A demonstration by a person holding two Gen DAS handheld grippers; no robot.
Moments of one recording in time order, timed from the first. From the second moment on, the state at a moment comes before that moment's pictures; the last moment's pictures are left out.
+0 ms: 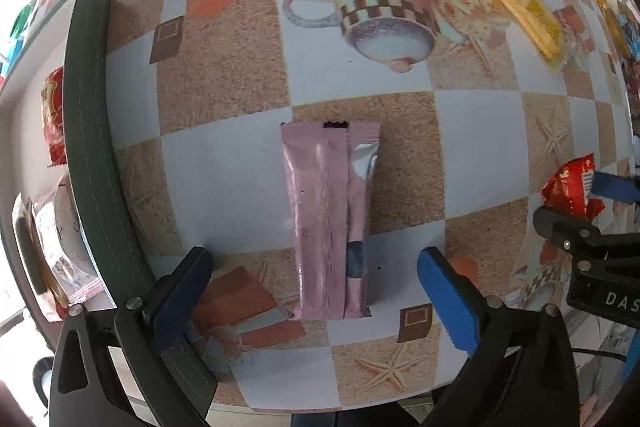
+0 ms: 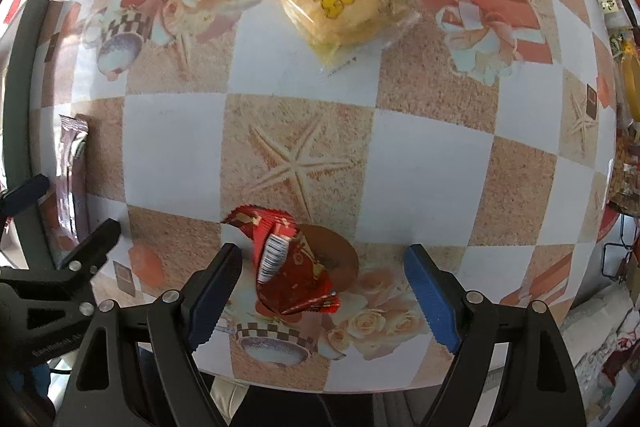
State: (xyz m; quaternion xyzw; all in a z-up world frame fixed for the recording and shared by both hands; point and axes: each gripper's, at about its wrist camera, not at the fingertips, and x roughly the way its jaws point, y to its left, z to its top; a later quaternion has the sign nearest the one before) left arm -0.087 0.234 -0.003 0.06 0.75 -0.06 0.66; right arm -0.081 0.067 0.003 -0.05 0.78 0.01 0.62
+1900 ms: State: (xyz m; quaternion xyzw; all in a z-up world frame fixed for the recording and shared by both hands) left arm -0.077 0.258 0.089 0.01 0.68 -0.09 0.72; right arm -0.056 0.098 0.061 0.01 0.75 0.05 0.66
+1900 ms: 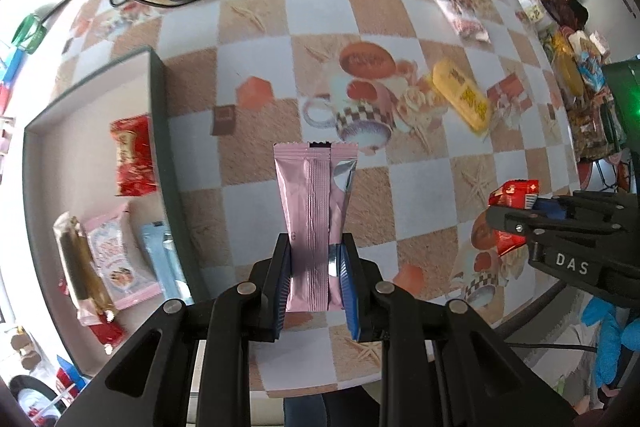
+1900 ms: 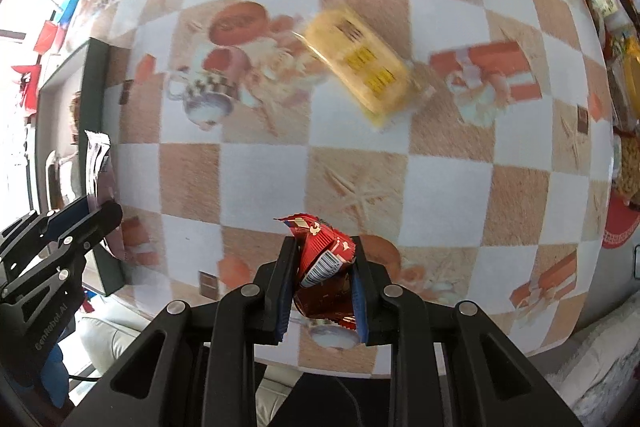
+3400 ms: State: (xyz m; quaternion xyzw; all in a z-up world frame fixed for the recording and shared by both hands) left arm -0.119 0.463 0.087 -0.14 0.67 0.07 0.72; right arm -0.043 0.392 0.085 -0.15 0.70 0.28 0.64
